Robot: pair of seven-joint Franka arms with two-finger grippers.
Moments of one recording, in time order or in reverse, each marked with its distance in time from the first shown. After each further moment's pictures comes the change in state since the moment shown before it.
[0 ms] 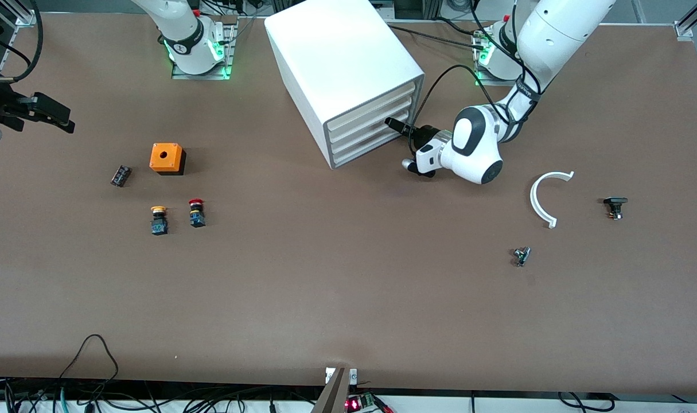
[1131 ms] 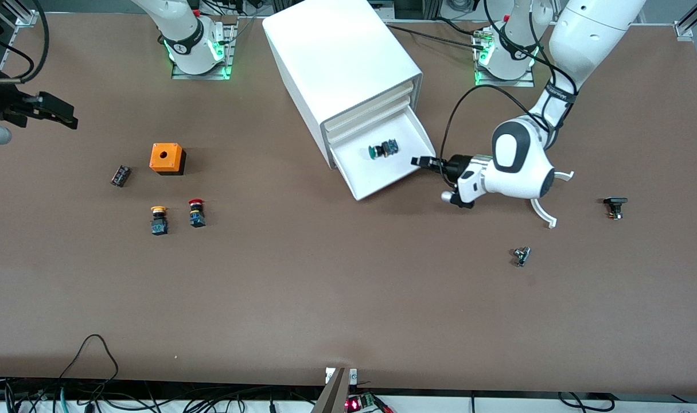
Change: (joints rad) left arm 0.073 -0.058 0.125 0.098 -0.028 0.107 0.060; right arm 0.001 0.021 0.002 -0.009 -0.011 -0.025 -0.012
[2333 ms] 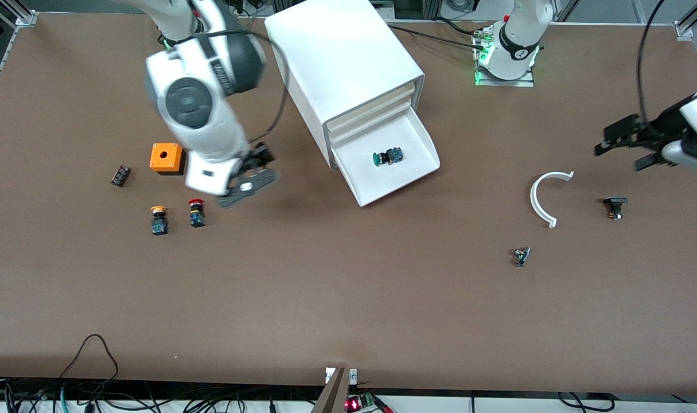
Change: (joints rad) left arm 0.165 -0.521 0.250 0.344 0.813 -0.433 -0.133; right arm 0.499 0.378 0.121 0.075 0.038 0.360 -0.030
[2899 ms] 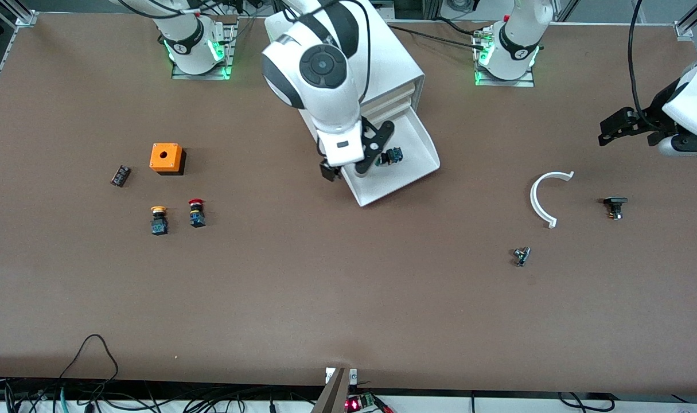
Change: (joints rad) left arm -0.064 -0.007 -0.032 0.013 0.138 -0.039 -0.323; right arm 0.094 0.252 0.159 0.299 0.001 0.101 -0.205
